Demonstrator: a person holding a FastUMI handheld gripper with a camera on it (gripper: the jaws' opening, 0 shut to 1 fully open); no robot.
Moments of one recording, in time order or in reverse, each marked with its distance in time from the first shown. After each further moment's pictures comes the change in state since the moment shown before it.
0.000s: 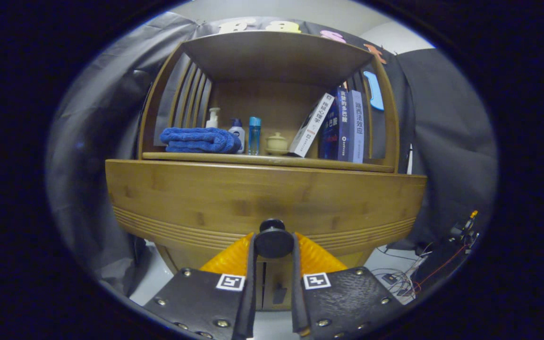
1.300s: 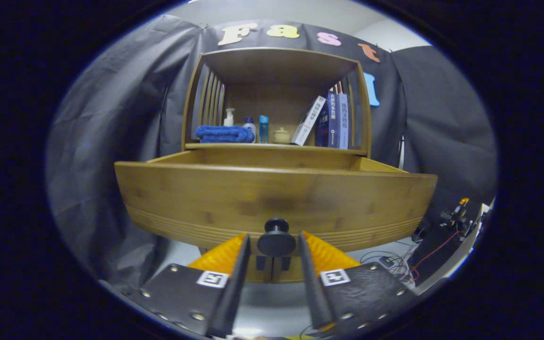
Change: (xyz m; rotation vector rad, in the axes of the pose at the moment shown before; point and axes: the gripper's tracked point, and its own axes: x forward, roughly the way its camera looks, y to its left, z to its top) arm -0.147 0.009 -0.015 0.030 0.022 0.038
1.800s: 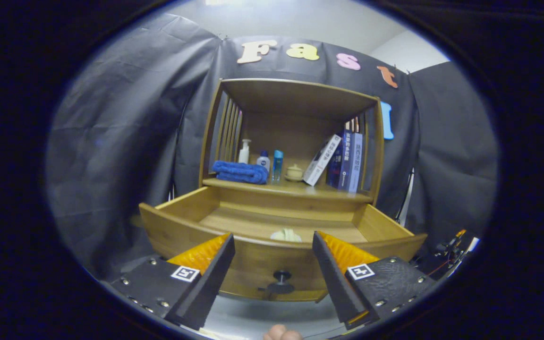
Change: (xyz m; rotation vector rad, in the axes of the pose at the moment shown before) arm -0.004 0.025 0.099 -0.094 -0.107 0.074
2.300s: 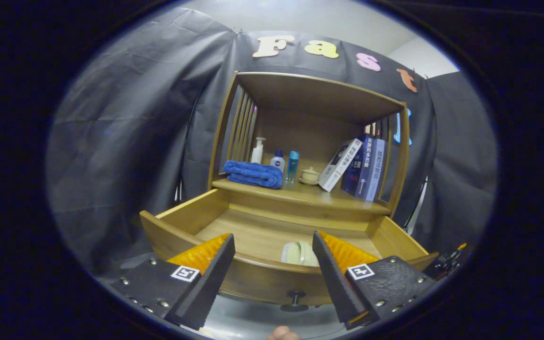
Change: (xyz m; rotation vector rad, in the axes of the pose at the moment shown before) arm 0.044 0.025 0.008 -0.063 0.056 0.050
